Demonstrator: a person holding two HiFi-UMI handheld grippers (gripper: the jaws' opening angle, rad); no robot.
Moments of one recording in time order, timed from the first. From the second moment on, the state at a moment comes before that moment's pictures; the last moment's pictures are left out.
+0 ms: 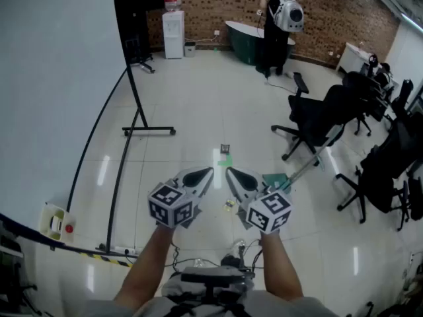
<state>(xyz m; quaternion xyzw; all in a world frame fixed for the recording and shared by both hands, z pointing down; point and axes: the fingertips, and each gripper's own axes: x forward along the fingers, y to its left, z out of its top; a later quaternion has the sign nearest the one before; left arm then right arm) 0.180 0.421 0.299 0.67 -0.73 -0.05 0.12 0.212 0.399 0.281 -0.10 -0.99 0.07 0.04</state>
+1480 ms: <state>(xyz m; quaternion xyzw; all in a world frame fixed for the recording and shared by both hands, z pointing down) 0.295 0.001 0.348 0.86 -0.48 0.04 0.15 0.350 -0.004 0.317 0.26 -0.96 0.10 0.07</state>
